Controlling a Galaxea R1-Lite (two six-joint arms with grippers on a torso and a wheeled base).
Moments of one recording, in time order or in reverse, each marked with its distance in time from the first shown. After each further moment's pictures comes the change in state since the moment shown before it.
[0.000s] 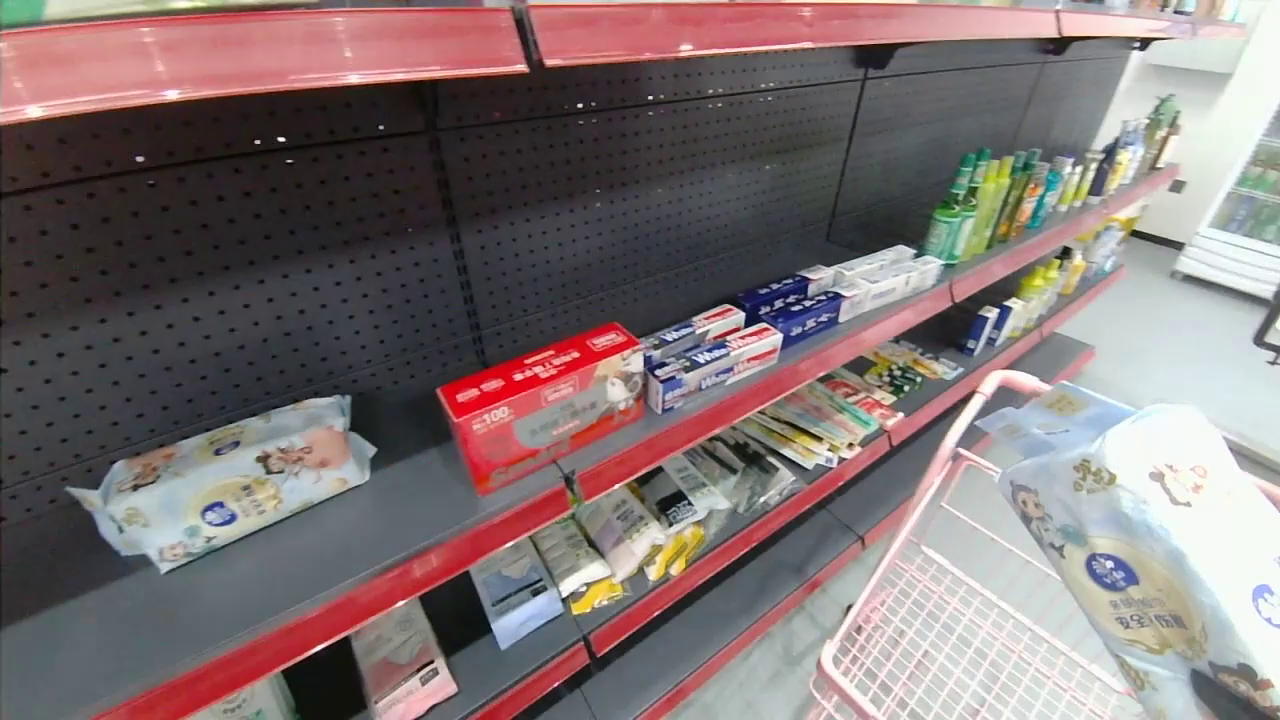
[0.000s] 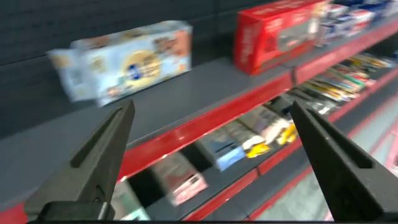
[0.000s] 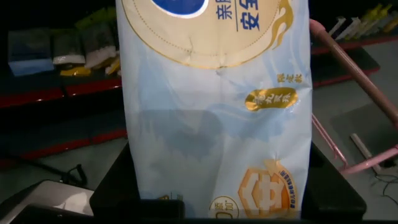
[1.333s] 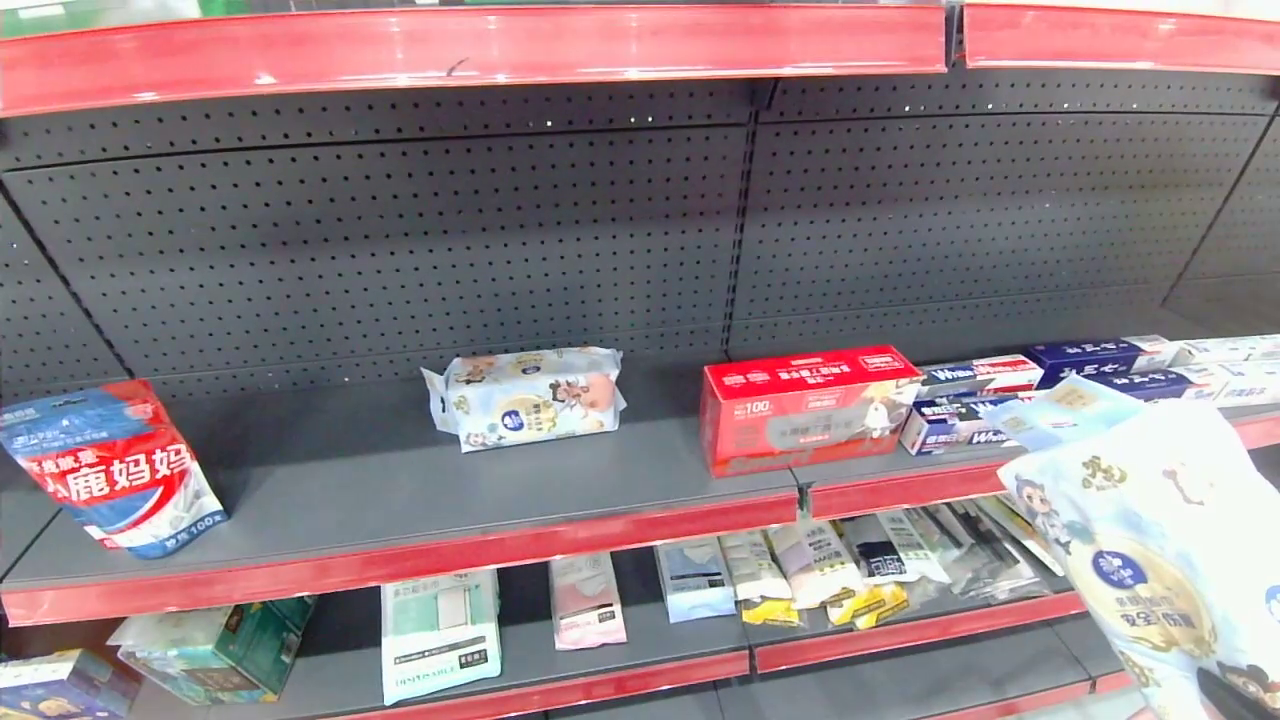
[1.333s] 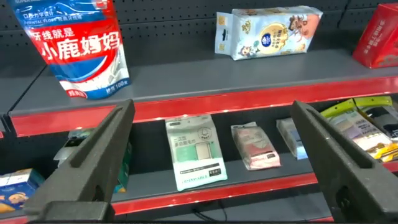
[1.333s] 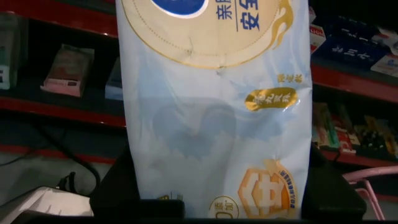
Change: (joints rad) left arm 0.000 0.000 0.000 0.000 0.000 0.003; right arm 0.006 -0.027 0.003 -0.006 0.006 -0.006
